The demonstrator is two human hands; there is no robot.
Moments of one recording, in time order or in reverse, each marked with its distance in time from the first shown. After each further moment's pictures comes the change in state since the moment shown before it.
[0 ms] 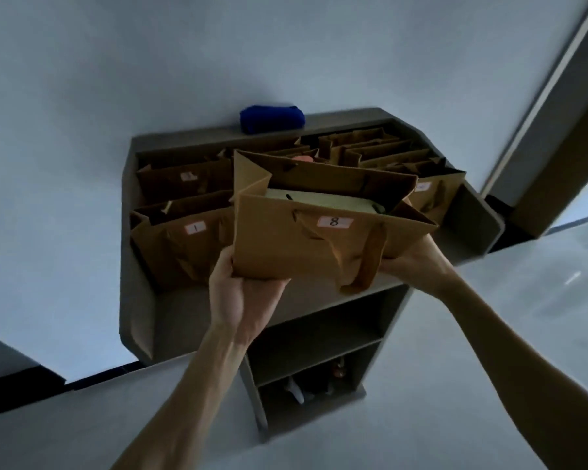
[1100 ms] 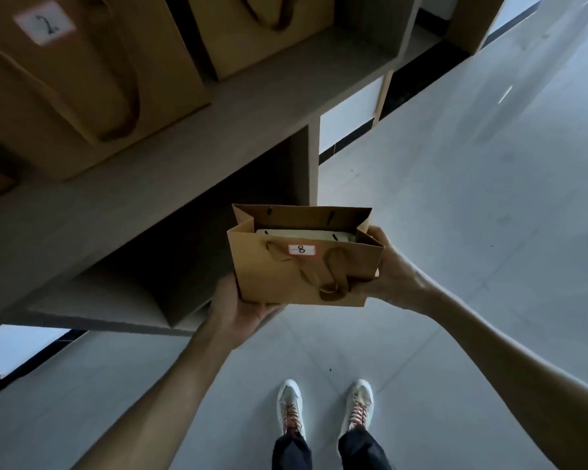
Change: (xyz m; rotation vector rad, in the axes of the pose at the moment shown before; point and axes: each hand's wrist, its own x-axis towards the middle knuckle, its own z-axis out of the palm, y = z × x) left_hand 0.017 -0.269 -0.149 0.297 0.494 -0.693; right_hand -0.201 0.274 -0.017 0.173 0.099 0.578
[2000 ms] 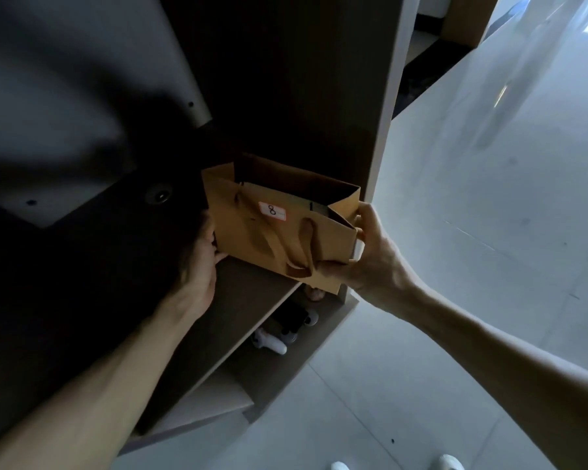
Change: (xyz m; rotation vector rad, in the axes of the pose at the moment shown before) left_hand 0.220 0.079 -0.077 0.713 0.097 0.548; right_hand 0.187 0.116 0.118 -0.010 0.406 -0.143
